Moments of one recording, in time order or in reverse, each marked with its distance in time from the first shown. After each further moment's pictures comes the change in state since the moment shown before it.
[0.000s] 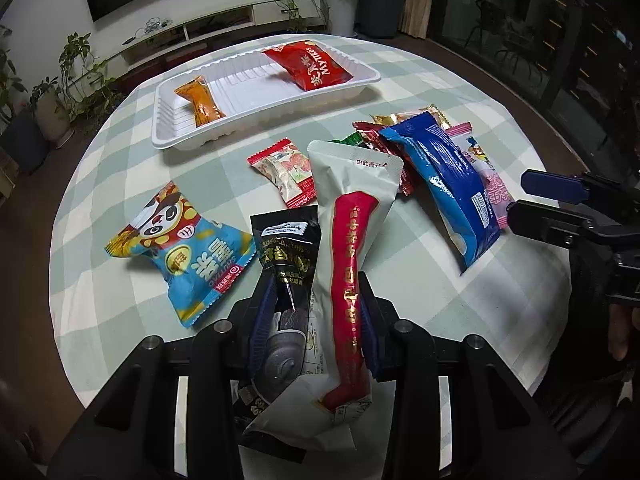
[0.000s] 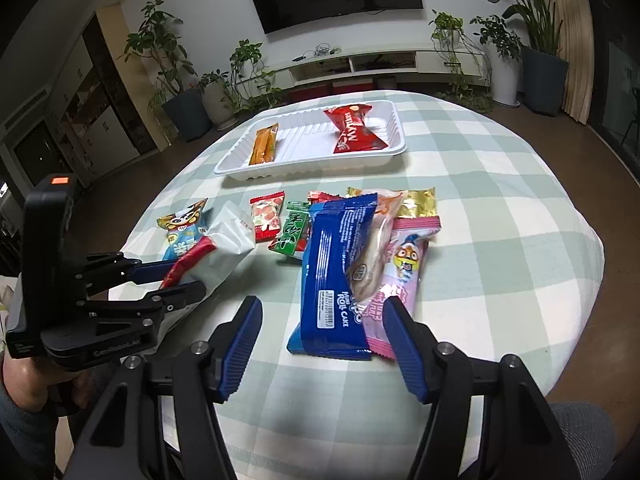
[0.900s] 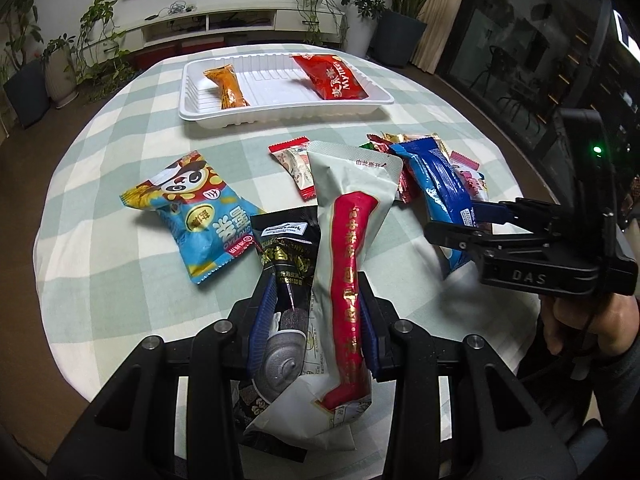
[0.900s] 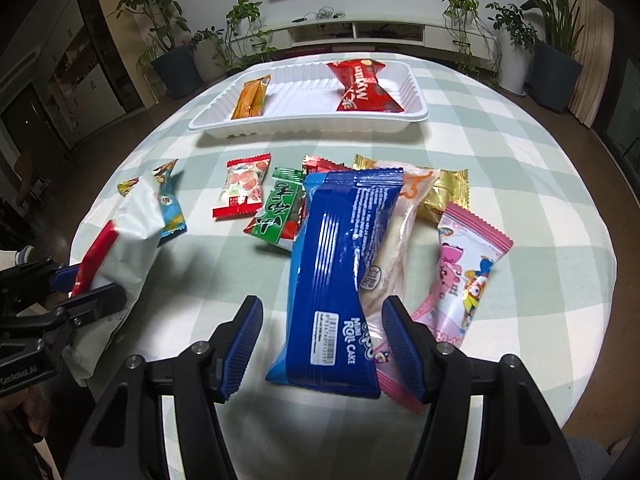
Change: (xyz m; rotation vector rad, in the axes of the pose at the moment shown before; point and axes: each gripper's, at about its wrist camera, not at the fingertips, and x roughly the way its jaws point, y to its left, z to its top) left arm -0.023 0.023 -0.025 -0.177 -0.060 -0.089; right arm 0.061 0.008 0.011 -0.060 0.146 -0.068
